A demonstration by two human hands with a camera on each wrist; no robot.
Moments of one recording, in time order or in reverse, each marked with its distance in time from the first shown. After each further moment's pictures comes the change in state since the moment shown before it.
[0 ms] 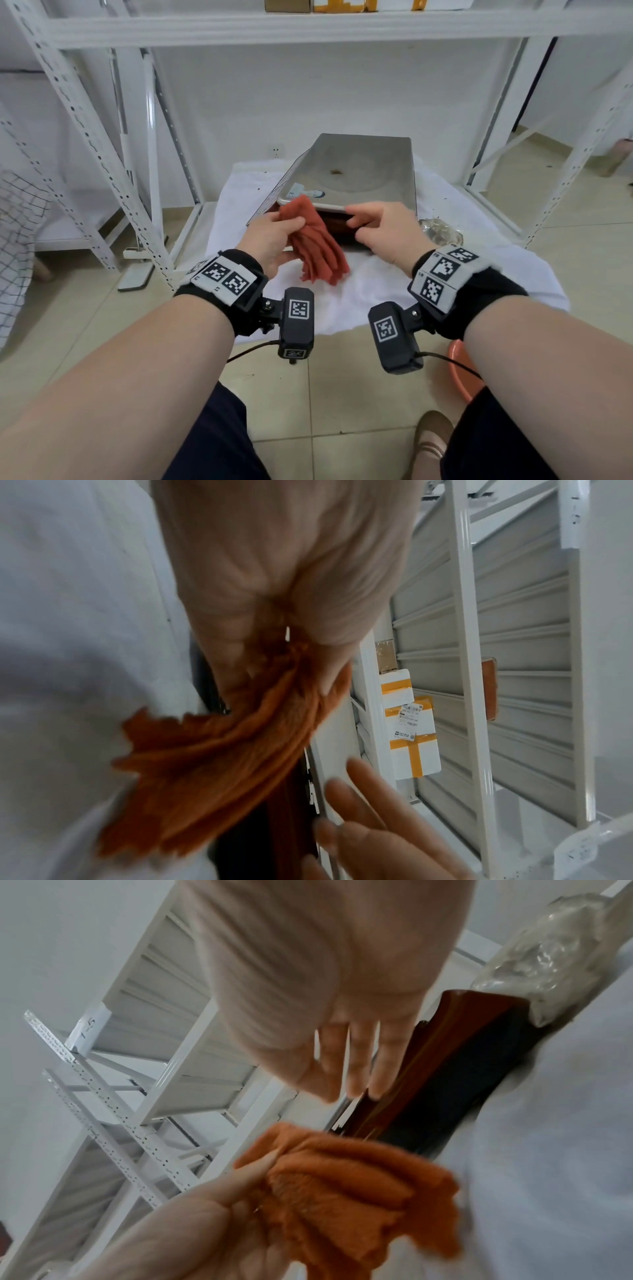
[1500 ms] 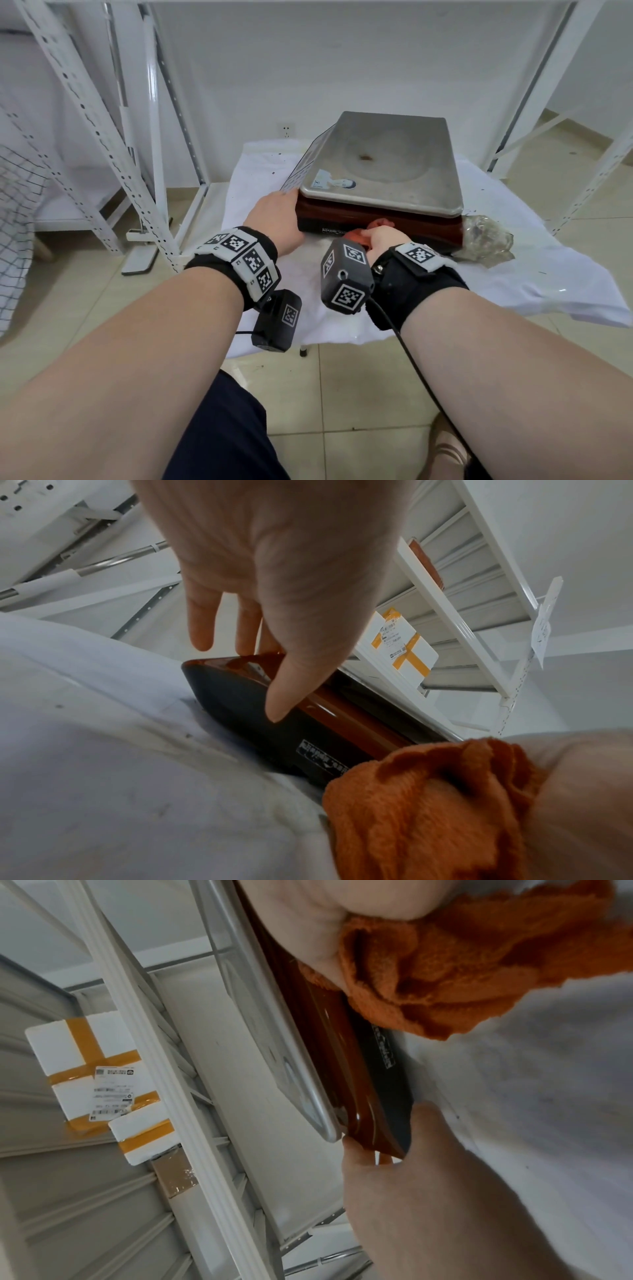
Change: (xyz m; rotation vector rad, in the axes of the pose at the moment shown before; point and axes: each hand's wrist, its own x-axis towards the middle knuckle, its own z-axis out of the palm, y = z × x) left_hand 0.080 -0.013 -0.048 1.426 0.047 0.503; right_hand 0.044 0.008 0.077 0.980 0.163 0.762
